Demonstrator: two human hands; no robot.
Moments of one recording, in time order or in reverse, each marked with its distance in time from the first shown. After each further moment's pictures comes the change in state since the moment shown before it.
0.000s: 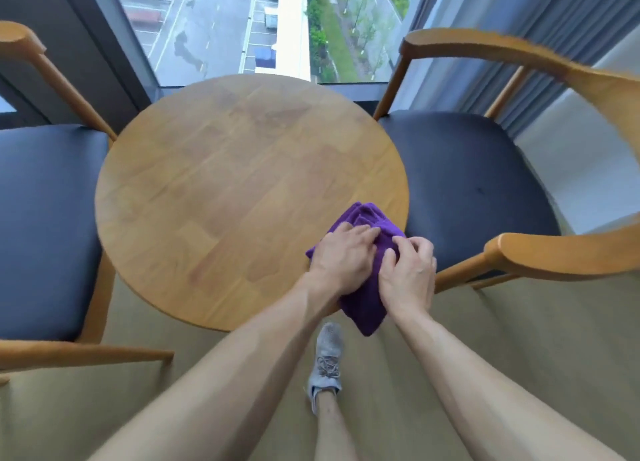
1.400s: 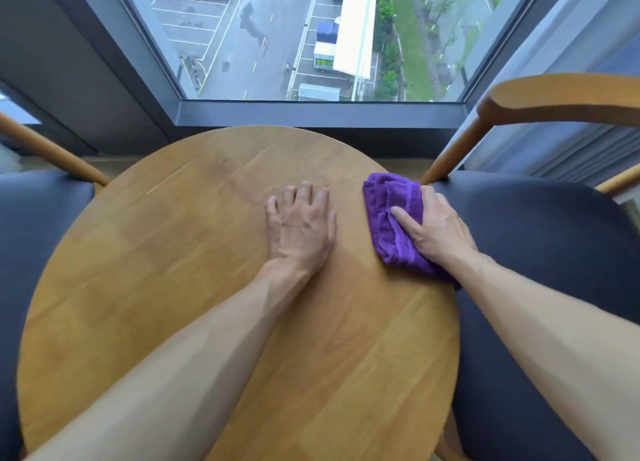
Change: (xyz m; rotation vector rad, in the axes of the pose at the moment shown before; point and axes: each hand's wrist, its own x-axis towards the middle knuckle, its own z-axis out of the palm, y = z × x) left_hand 0.228 -0.154 -0.068 0.331 0.314 -0.500; right_hand 0.361 -0.076 0.100 -0.166 -0.411 -0.424
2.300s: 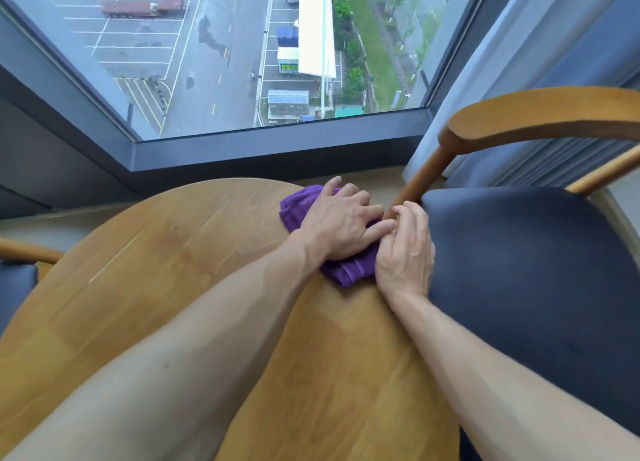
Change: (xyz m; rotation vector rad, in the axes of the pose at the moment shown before) left_hand 0.127 0.077 0.010 0.020 -0.274 0.698; right_hand 0.021 -0.039 0.013 0.300 0.460 0.239
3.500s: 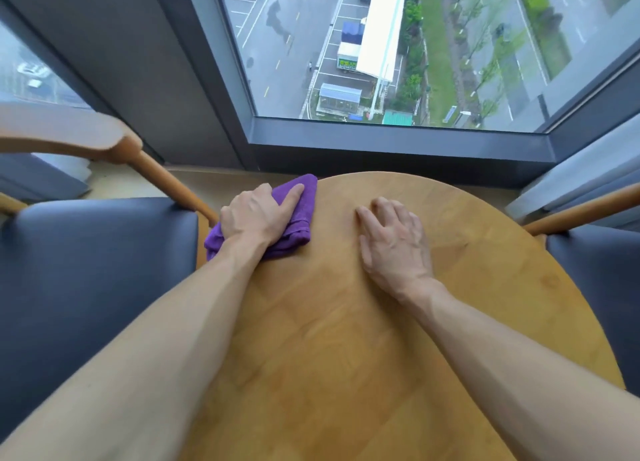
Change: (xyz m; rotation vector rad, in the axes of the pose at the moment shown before) left_hand -0.260 -0.264 0.021 -0.183 0.216 -1.036; right_hand -0.097 -0.187 0.127 -0.540 -0.443 -0.645
